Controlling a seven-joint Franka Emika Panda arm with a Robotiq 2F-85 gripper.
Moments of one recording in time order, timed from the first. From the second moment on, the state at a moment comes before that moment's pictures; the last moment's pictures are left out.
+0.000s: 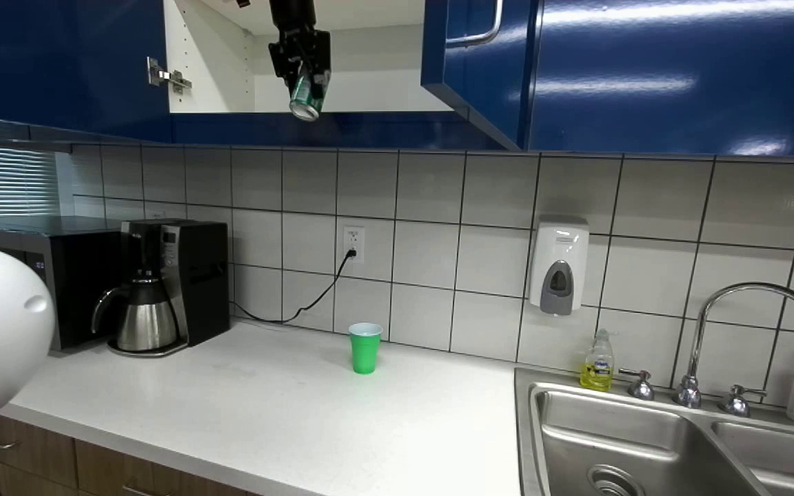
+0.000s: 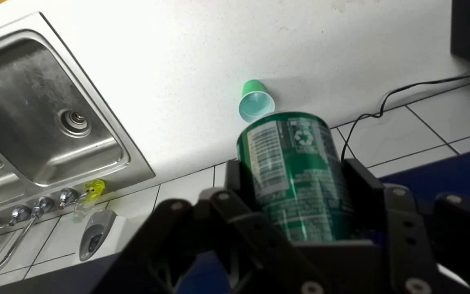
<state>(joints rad) 0.15 -0.05 -0.06 -1.35 -0.10 1.55 0.38</state>
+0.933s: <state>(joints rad) 0.13 -0.45 0.02 -2.13 -0.05 1.87 0.35</state>
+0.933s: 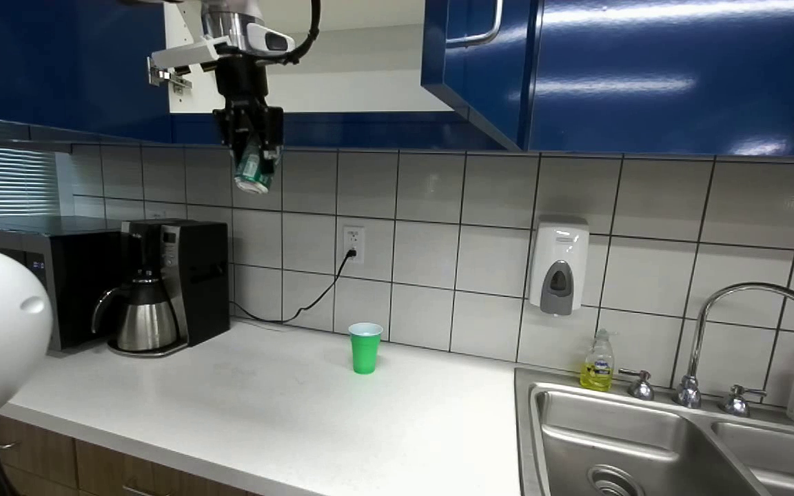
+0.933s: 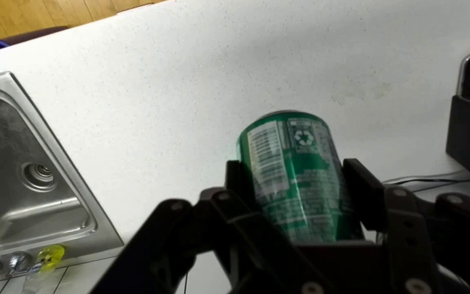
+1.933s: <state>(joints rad) 0.07 -0.33 0.01 -2.46 -0.02 2.35 0.23</state>
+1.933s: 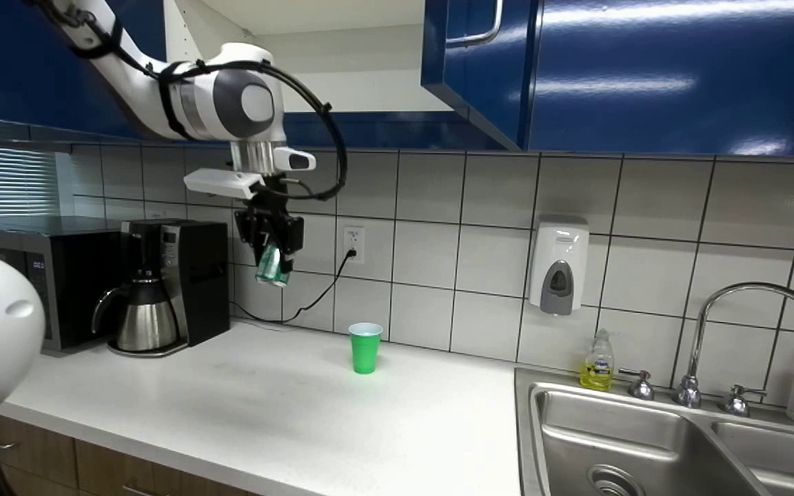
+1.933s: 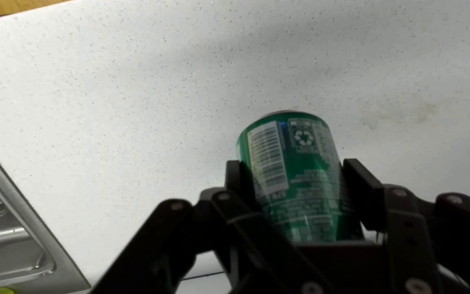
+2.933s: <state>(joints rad) 0.04 0.20 -0.02 -2.42 0.06 2.81 0.13</state>
